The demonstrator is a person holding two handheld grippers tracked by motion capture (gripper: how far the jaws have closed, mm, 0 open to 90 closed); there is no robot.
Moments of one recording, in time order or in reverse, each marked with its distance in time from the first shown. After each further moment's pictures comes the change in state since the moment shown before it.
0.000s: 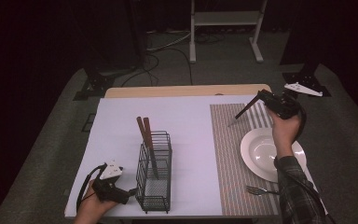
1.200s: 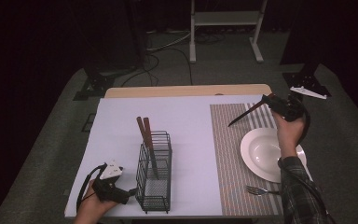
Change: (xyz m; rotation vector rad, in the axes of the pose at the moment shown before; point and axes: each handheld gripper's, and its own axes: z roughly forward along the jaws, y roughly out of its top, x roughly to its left) left arm 0.000 0.000 0.000 0.001 0.000 0.000; right arm -0.033 -0.015 0.004 0.039 -0.044 0.083
